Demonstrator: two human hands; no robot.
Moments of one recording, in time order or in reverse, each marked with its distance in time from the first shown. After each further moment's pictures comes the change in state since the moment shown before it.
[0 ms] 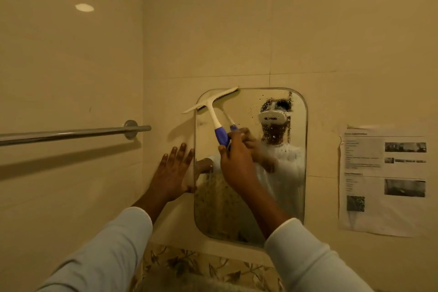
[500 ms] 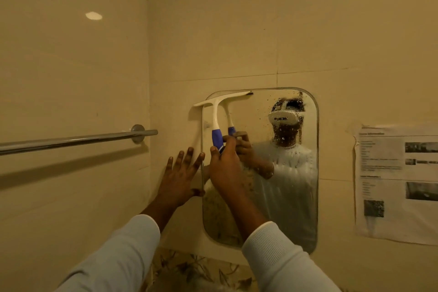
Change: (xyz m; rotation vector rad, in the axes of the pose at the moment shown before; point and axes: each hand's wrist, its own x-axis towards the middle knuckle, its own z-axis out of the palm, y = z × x) left_hand 0.003 -0.001 0.010 0.083 0.040 -0.032; right_hand 0.008 -0.012 0.058 0.291 0.107 0.159
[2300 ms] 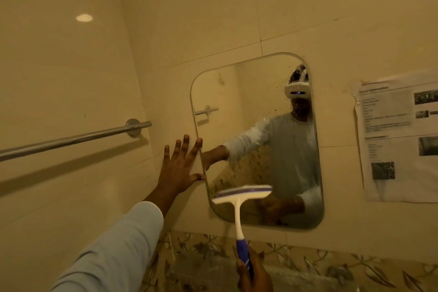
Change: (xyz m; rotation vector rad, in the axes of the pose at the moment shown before) left_hand -0.007 0.005 -0.006 0.088 -0.023 0.001; right_hand -0.213 0.140 -0.064 0.160 -0.098 0.585
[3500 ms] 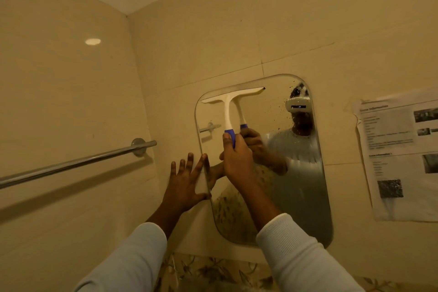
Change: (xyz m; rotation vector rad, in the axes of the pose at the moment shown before) left_hand 0.005 -0.001 -0.006 -0.080 0.013 -0.007; right_hand 0.145 -0.226 0.046 0.058 0.069 -0.540
